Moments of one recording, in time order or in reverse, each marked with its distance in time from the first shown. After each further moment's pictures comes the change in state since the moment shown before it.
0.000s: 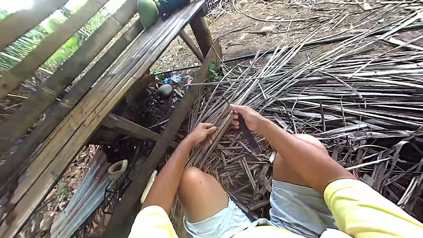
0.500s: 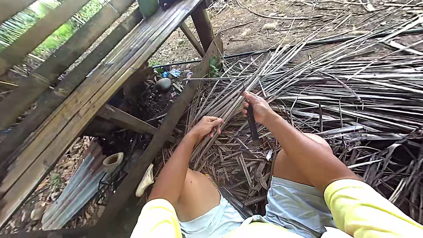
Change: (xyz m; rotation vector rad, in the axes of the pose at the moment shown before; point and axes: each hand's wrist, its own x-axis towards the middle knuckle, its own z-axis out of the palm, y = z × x) left_hand 0.011 0.010 0.010 -0.095 -0.024 0.063; right_hand -0.001 -0.012 -0.022 0.063 0.267 -0.186
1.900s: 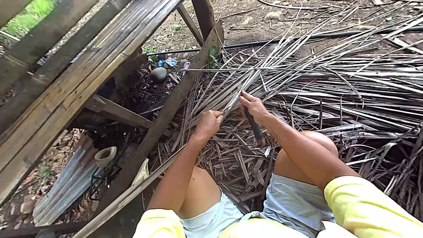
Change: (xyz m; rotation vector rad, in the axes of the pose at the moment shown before) left_hand -0.017 0.030 0.028 0.570 0.269 -0.001; right_hand 0.007 0.028 0.001 -0.360 0.083 0.006
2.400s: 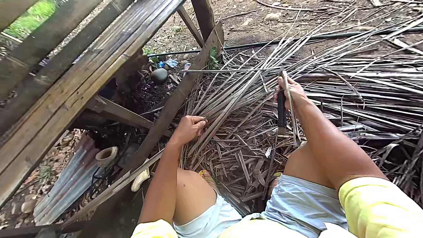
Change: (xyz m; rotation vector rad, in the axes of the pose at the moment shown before) left_hand -0.037 -0.046 -0.044 -0.209 0.037 0.047; right_hand 0.007 -0.035 -0.103 0.139 0.255 -0.108
